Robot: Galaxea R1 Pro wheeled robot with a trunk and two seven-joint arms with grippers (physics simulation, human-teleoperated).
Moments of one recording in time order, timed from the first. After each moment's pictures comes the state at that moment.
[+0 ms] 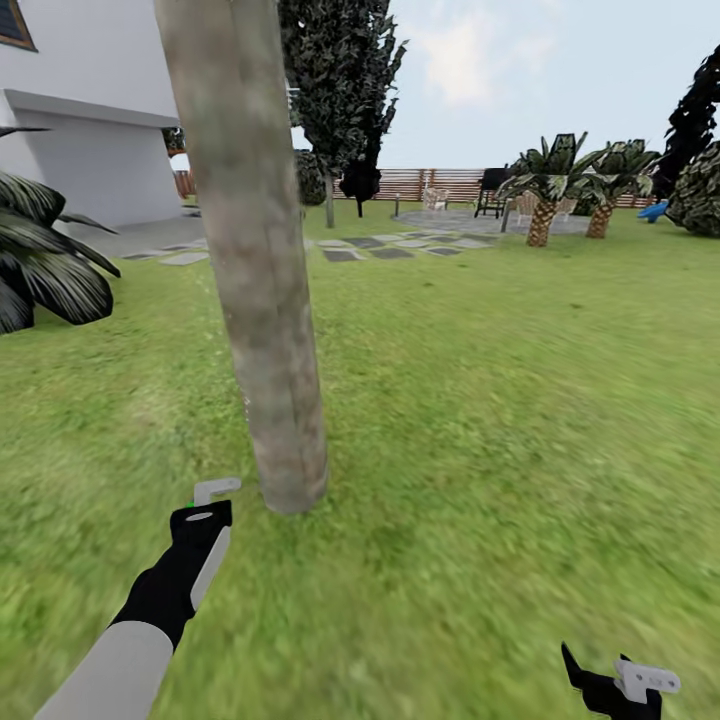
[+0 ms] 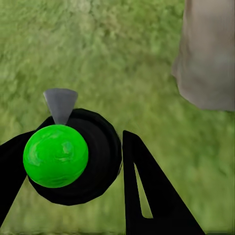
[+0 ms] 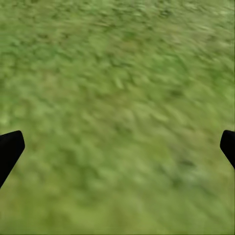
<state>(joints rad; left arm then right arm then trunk) -0.62 0.01 0.00 -0.86 0.11 0.44 0.47 -0.36 -0.27 -0.43 -0.14 0.04 -0.67 0.30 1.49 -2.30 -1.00</state>
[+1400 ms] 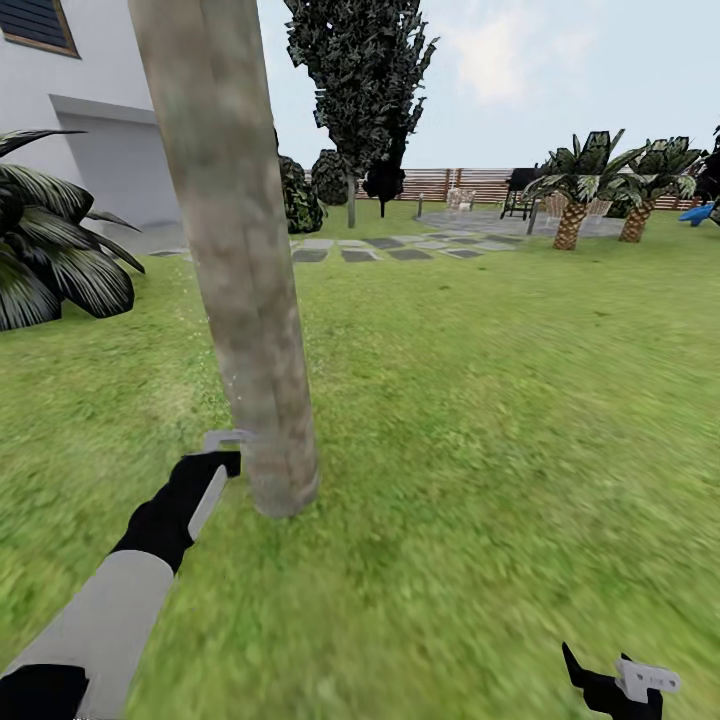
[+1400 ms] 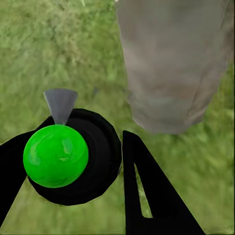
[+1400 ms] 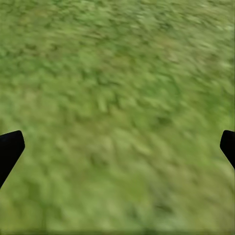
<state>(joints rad) -0.82 0.06 -0.06 -0.86 0.13 0.63 0.31 -0.36 -0.27 -0.43 -0.15 0.04 -0.67 0.30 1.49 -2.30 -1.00</state>
